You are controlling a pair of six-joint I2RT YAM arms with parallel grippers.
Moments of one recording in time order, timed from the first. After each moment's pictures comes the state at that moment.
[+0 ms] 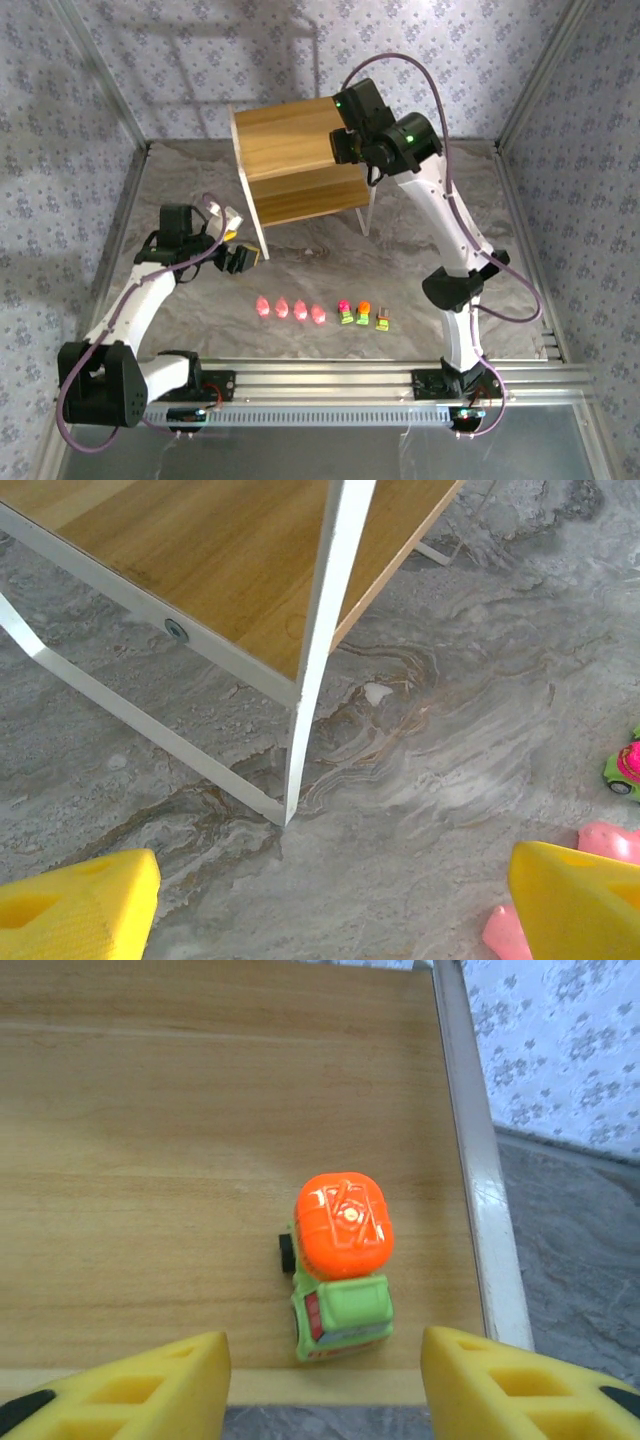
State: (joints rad) left arm -0.09 1.15 0.75 -0.42 0.63 0.36; right arm 0.69 1.98 2.64 -1.39 0.40 0.23
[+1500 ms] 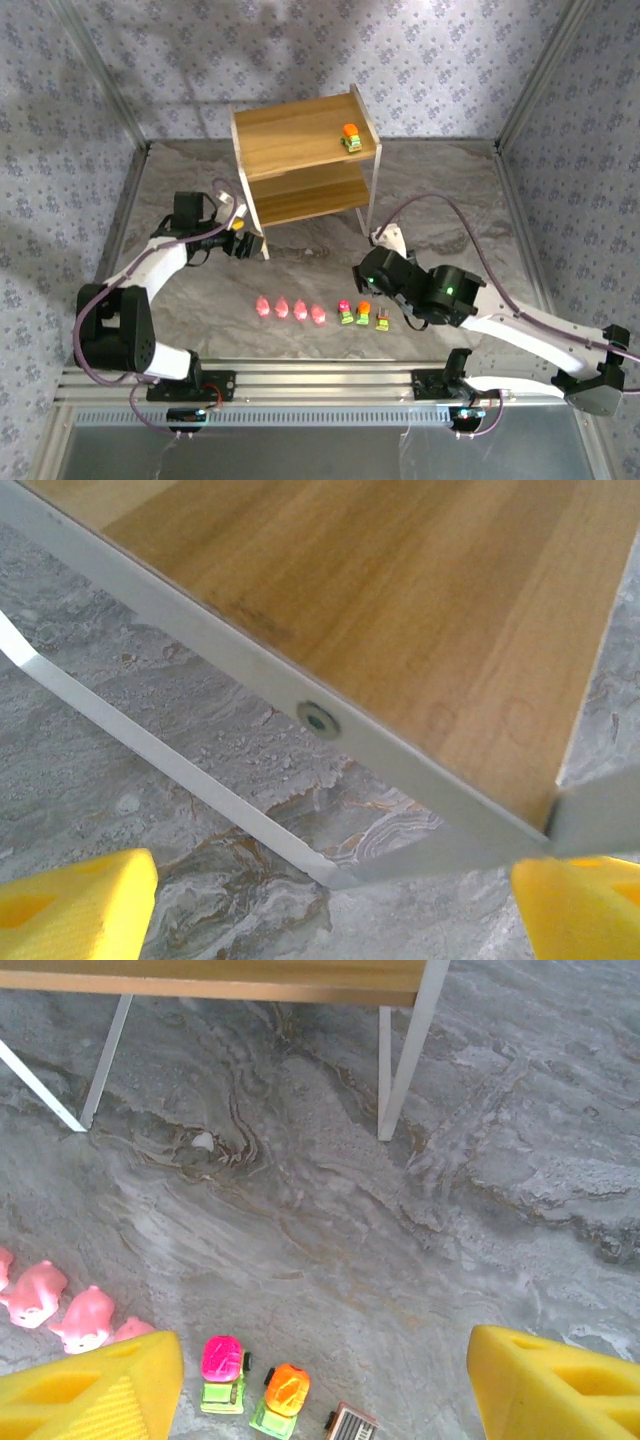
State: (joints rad) left arm -0.10 1.43 0.85 -0.27 0.64 0.32; right arm 1.10 1.03 1.05 -0.92 0.58 0.60
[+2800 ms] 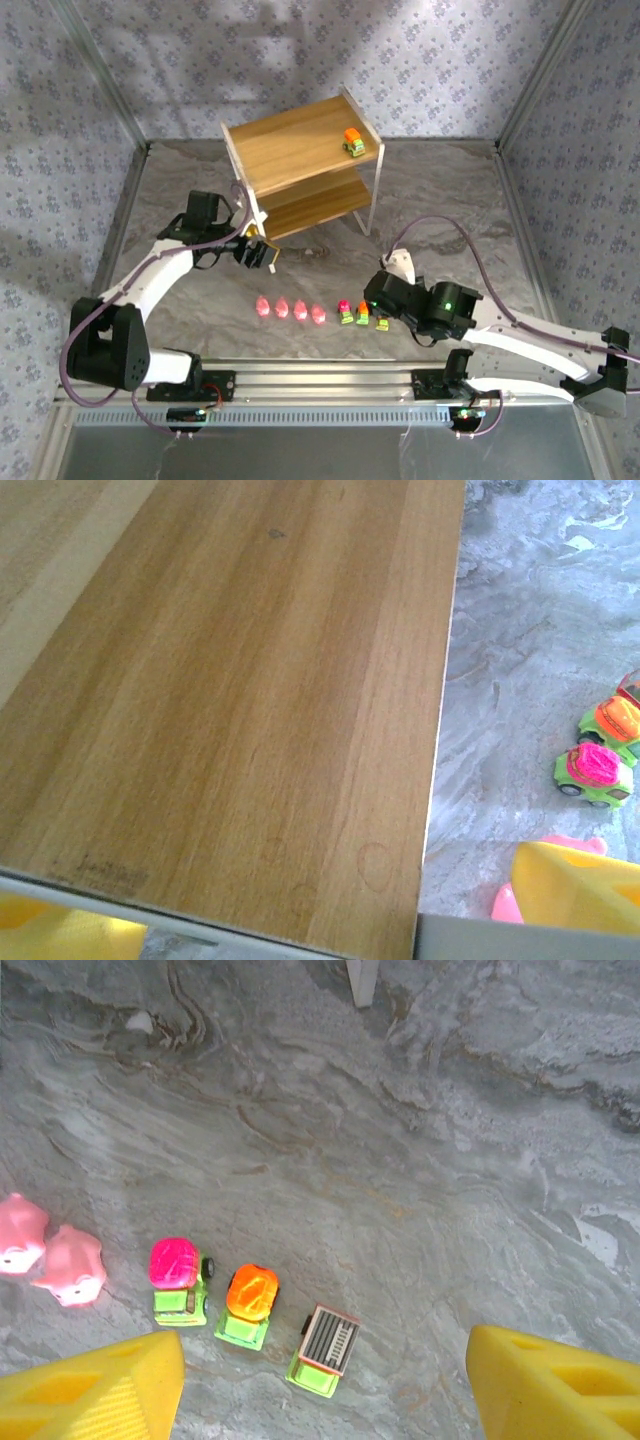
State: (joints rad) left arm -0.24 1.33 0.87 -0.43 0.66 0.37; right arm 1.14 0.95 0.86 -1.00 0.53 0.78
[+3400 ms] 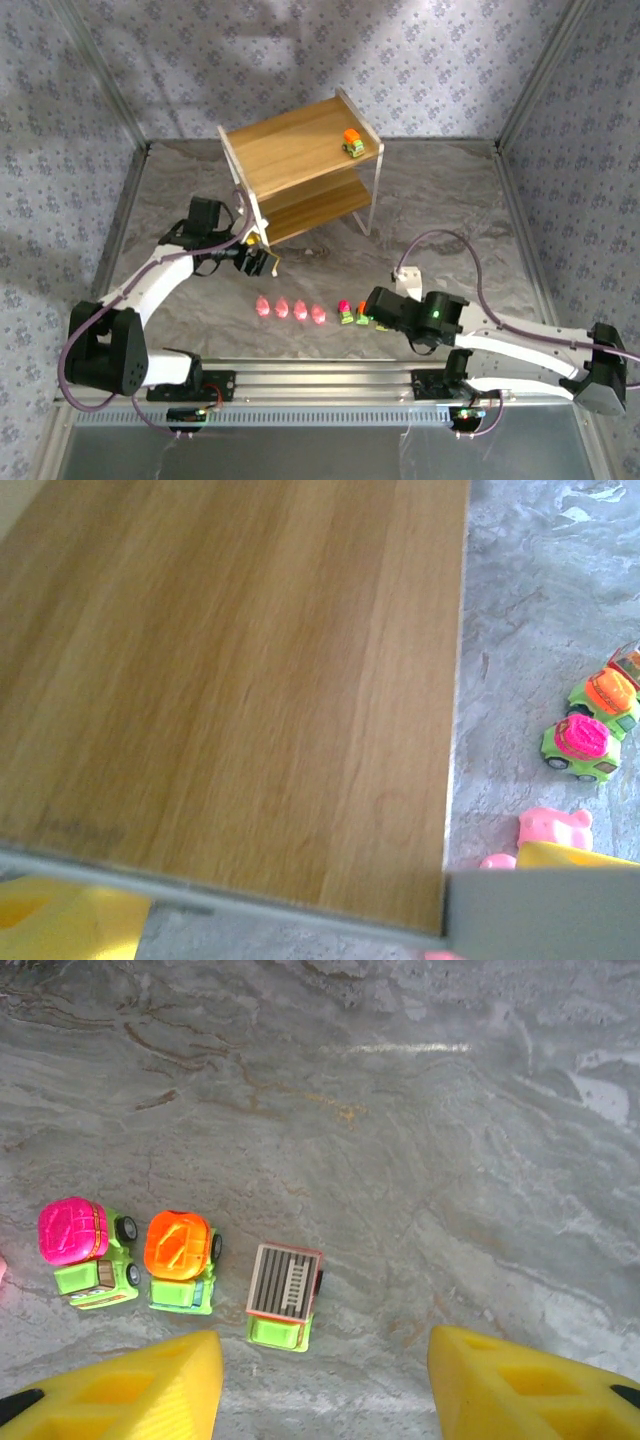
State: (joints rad) left arm -0.23 1.31 0.82 -0.44 0.65 0.37; right arm 1.18 0.97 0.72 -1.02 0.51 1.09
